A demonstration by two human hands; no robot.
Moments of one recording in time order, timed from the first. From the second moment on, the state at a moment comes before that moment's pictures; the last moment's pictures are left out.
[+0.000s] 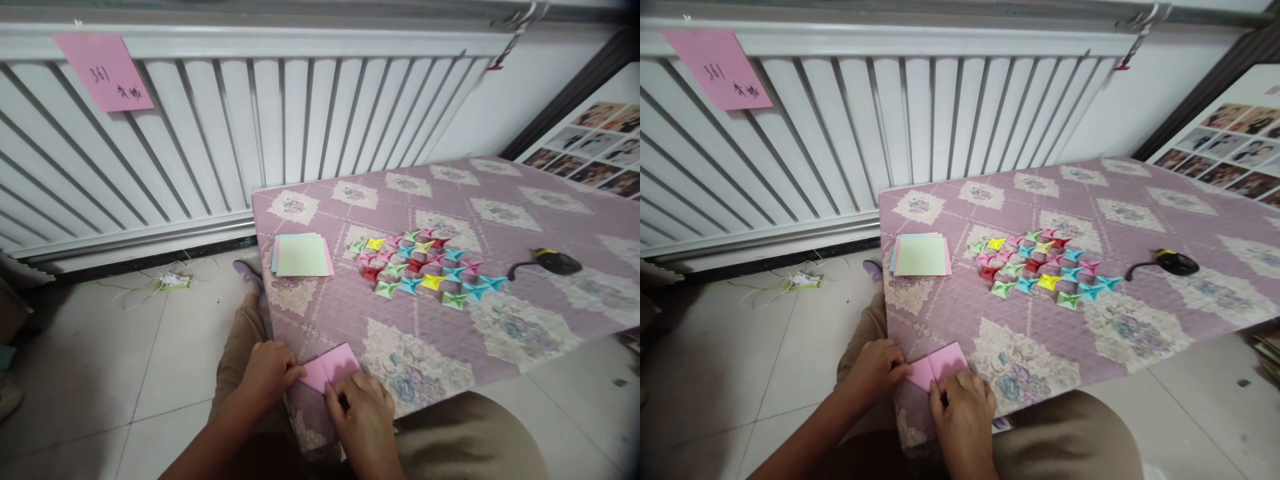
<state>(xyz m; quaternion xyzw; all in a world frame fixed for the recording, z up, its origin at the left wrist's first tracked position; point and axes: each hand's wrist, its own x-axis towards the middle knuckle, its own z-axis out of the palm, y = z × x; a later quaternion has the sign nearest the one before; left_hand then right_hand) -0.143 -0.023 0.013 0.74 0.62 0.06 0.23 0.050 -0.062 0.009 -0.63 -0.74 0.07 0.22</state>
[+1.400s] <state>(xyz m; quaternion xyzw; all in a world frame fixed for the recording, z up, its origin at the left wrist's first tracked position) -0.140 -0.027 0.019 0.94 0.31 0.11 0.03 0.060 -0.068 0.007 -0.60 -0.75 0.09 0.25</state>
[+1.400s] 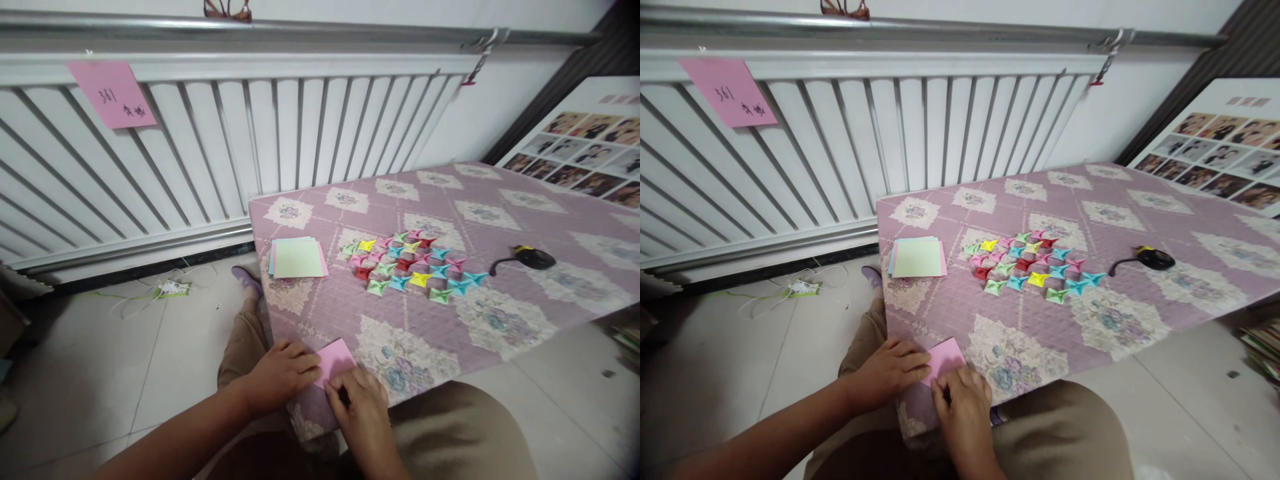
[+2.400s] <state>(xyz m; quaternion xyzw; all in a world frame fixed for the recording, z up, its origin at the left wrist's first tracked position) -0.153 -0.018 0.021 0.97 0.24 0.08 0.02 0.058 -0.087 -0.021 -0.47 -0.83 -0.01 0.30</state>
